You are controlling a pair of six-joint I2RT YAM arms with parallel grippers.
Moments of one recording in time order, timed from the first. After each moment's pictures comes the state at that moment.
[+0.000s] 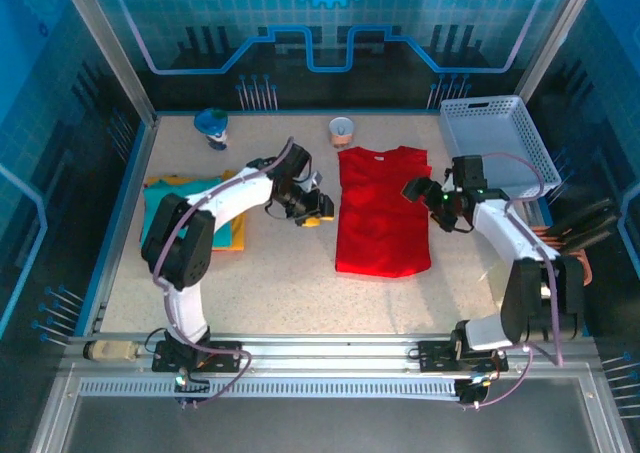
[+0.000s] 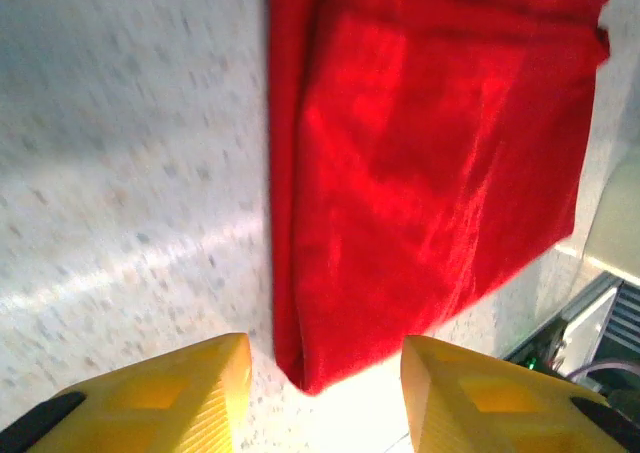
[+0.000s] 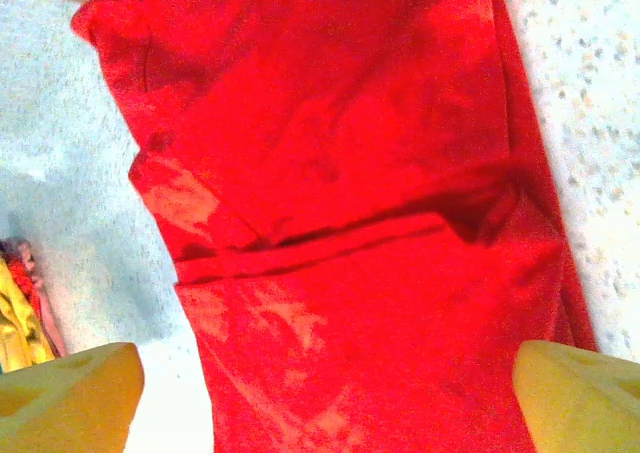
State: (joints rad) left arm -0.50 1.83 1.31 -0.67 0.54 -0.62; right arm 0.03 1.36 0.89 -0.54 -0.34 0.66
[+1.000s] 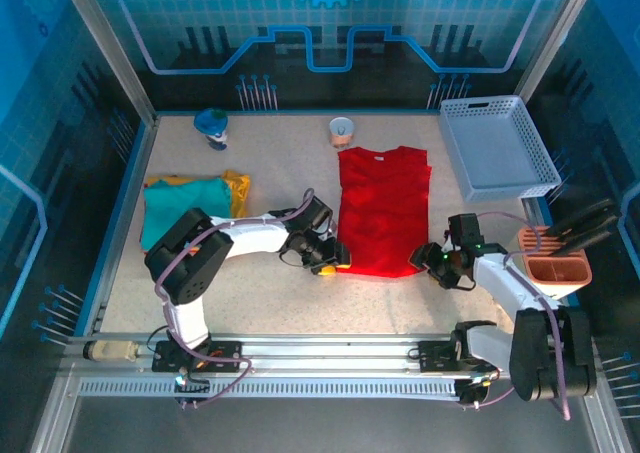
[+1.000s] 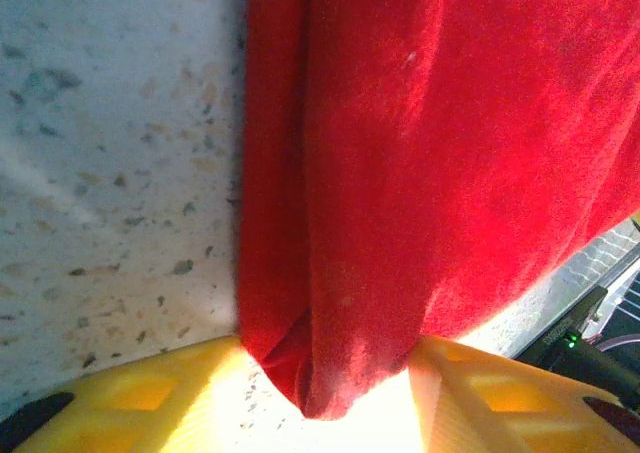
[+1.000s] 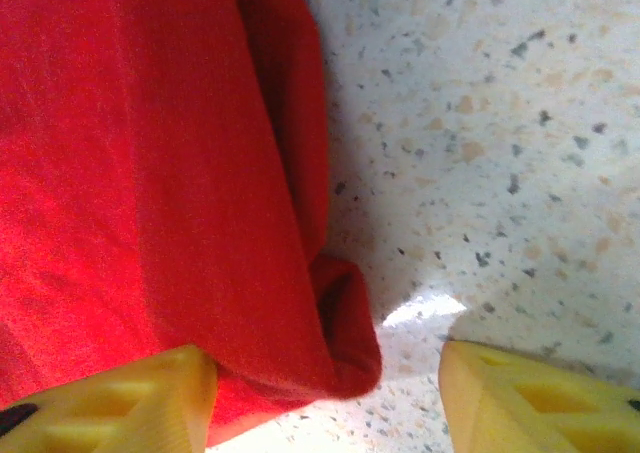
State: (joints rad) left arm -0.70 1.84 1.00 -0.29 0.54 -0.93; right arm 0.05 1.15 0.47 -0.55 -0.31 0.68
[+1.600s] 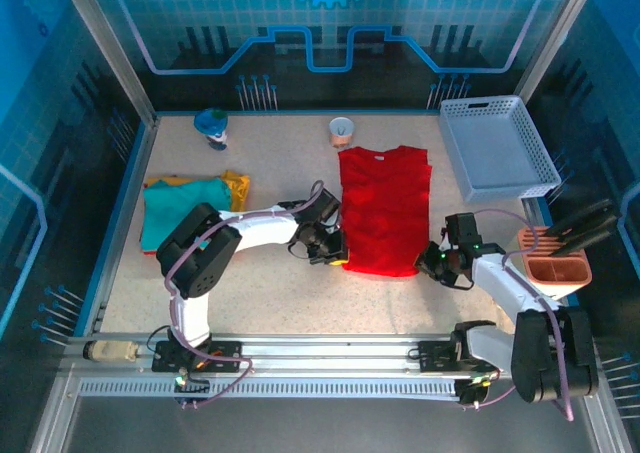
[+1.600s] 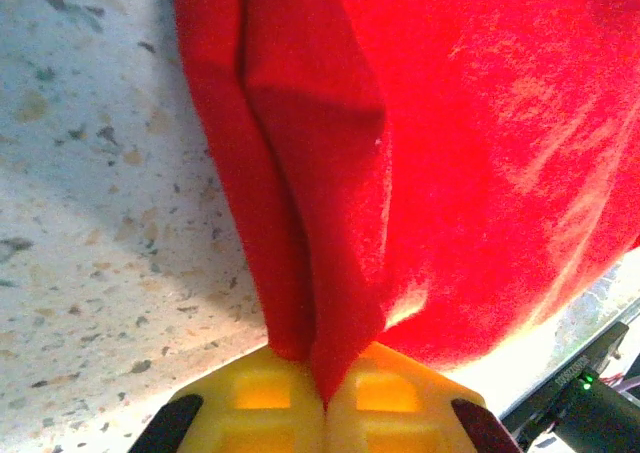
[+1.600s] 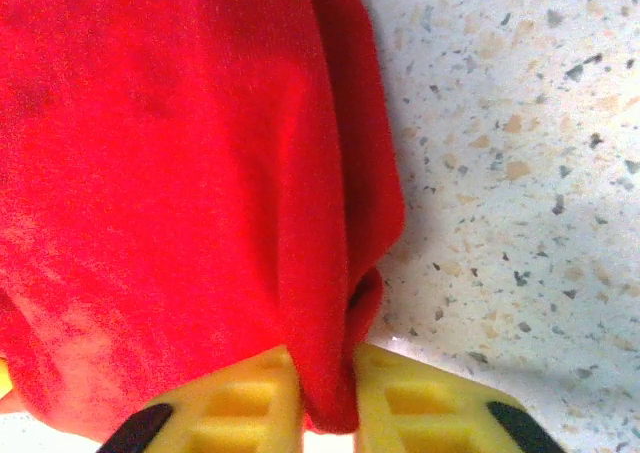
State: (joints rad) left arm -0.71 1.90 1.13 -0.39 0.47 -0.87; right arm 0.07 1.13 0.47 -0.53 -0.30 0.67
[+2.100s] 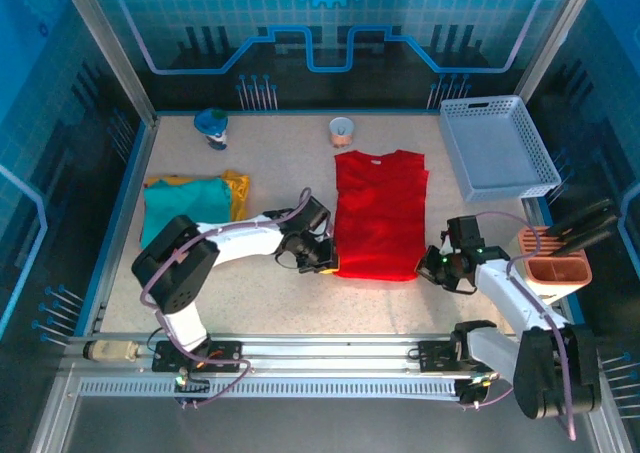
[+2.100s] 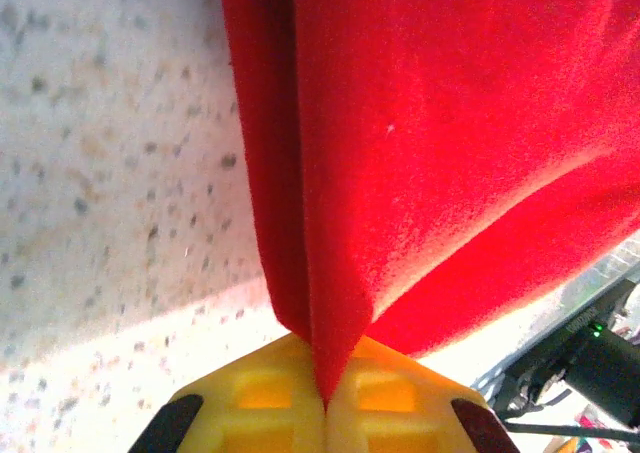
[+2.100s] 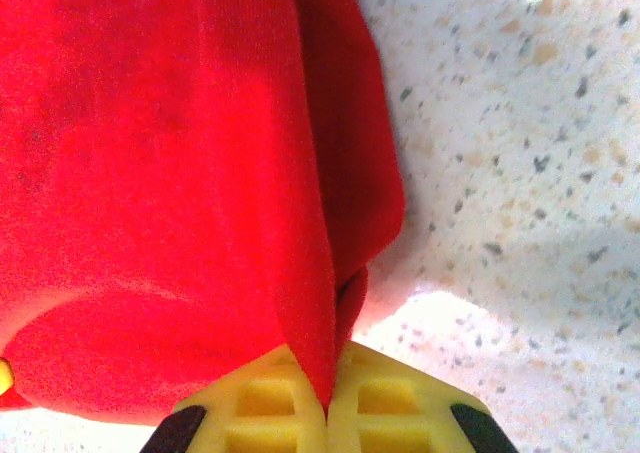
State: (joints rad) left arm -0.72 1.67 0.90 -0.36 0.46 -0.92; right arm 0.10 1.00 0.47 -0.68 -0.34 0.65
